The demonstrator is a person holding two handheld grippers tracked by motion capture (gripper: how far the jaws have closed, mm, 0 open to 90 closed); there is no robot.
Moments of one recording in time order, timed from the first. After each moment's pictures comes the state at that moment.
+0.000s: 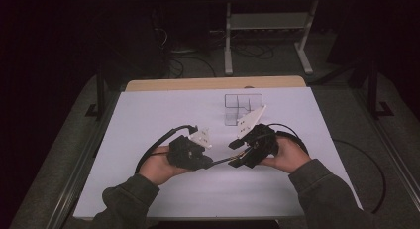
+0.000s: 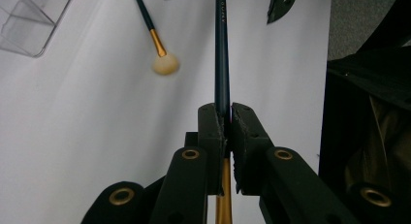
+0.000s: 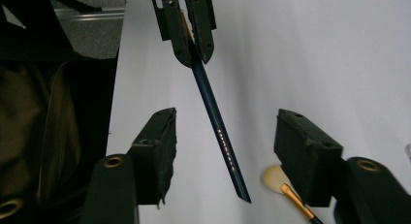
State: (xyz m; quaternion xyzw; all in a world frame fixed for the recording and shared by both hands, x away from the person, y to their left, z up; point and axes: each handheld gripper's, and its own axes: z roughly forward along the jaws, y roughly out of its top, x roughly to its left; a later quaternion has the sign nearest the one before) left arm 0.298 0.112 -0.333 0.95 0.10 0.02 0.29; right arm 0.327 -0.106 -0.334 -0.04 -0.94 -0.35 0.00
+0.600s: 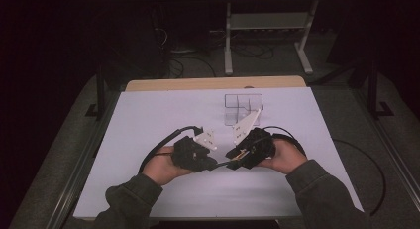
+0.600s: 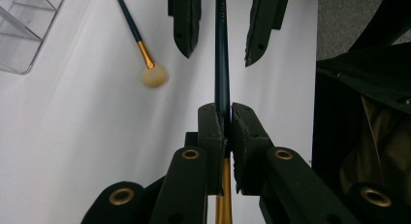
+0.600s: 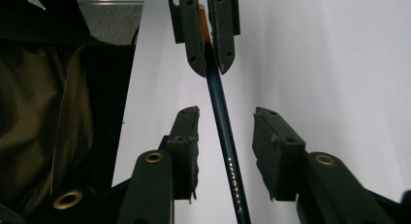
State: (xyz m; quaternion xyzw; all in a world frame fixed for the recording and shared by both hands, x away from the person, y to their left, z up) left arm 0.295 0.103 -0.330 0.96 0.08 0.02 0.28; right arm 0.322 -0.097 -0.340 -0.01 -0.94 -0.33 0.03
